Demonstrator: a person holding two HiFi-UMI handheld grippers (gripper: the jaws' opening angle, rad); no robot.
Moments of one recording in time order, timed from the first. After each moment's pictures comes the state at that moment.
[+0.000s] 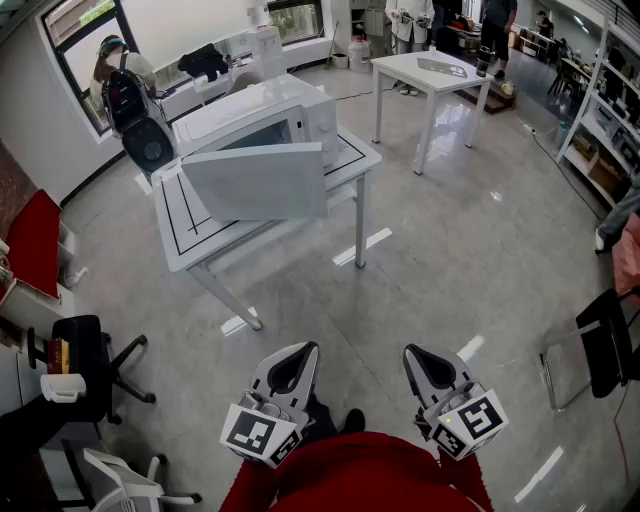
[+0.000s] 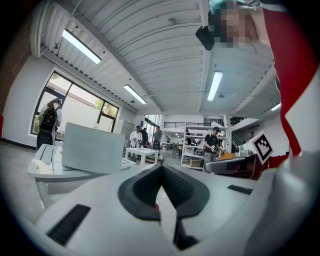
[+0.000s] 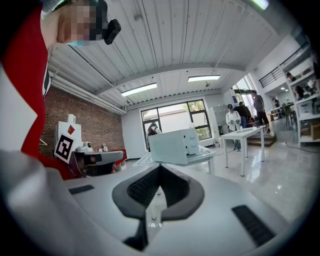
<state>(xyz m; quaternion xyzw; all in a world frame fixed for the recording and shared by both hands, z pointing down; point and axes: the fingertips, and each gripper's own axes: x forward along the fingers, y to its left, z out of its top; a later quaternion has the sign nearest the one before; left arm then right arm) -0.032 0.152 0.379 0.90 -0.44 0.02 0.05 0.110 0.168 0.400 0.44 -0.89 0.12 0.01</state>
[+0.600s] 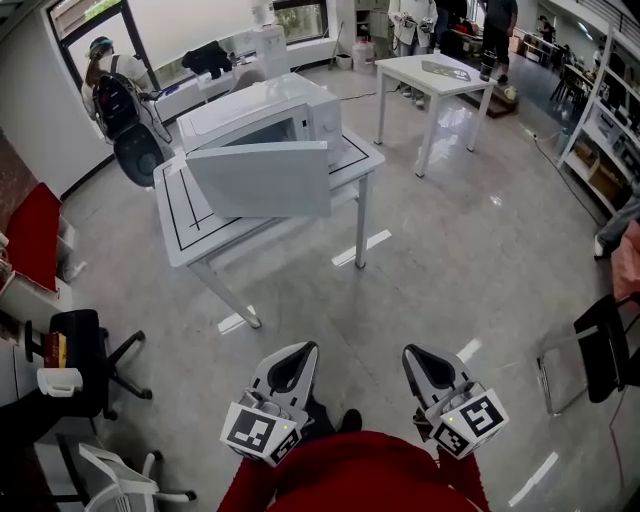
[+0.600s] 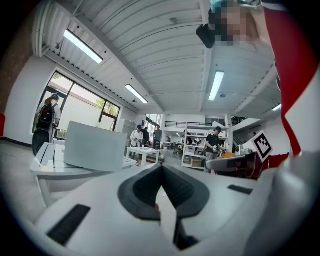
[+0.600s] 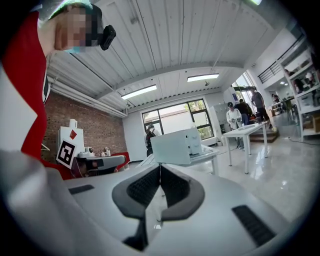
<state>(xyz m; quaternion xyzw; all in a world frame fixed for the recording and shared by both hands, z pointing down) -0.036 0.153 0.385 0.90 -0.44 0.02 0.06 0.107 0.168 0.401 0.43 -0.89 0.14 -0.01</state>
